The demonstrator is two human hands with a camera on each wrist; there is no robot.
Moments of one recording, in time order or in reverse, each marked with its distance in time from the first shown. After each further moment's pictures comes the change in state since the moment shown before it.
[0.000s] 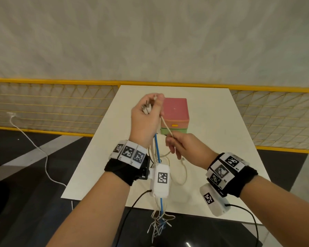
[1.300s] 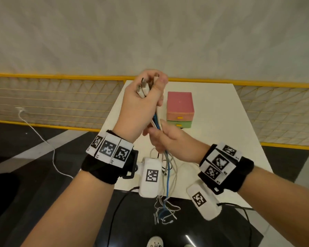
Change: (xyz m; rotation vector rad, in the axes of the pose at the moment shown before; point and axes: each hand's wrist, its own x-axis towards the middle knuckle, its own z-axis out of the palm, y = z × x) left_hand -0.033 0.069 -0.036 0.099 -0.151 0.244; right_hand -0.011 -0.092 0.031 0.507 -0.163 -0.082
